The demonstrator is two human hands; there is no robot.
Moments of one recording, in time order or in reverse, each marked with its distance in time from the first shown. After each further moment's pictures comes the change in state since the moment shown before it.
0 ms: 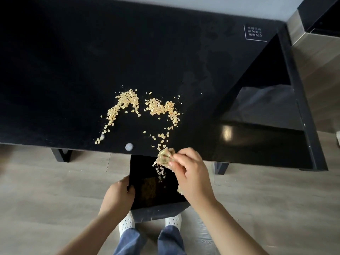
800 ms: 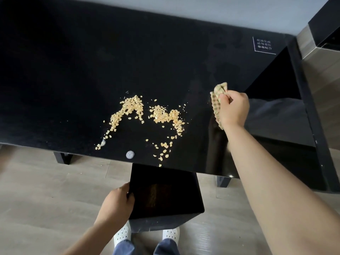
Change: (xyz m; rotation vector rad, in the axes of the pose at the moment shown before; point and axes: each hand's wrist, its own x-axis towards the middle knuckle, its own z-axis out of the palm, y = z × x) left_hand 0.008 0.002 0.004 -0.027 0.028 0.014; right_hand 0.194 0.078 -0.056 -0.139 0.422 0.341
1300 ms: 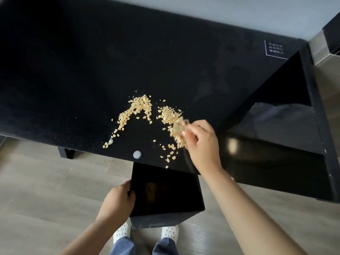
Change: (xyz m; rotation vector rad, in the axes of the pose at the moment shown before) left_hand 0.003 -0.005 -0.007 -0.005 0.003 -0.029; right_hand -0.120 -0.027 0.009 0.069 -0.339 -0.407
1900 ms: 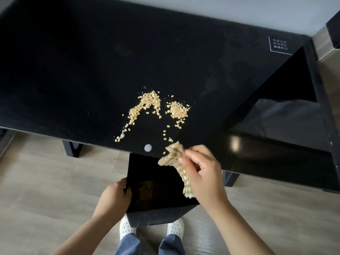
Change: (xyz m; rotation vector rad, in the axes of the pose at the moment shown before) left_hand -0.008 -0.031 -0.020 0.016 0.017 -0.013; right_hand -0.078 -0.055 -0.013 0.283 -0.081 0.035
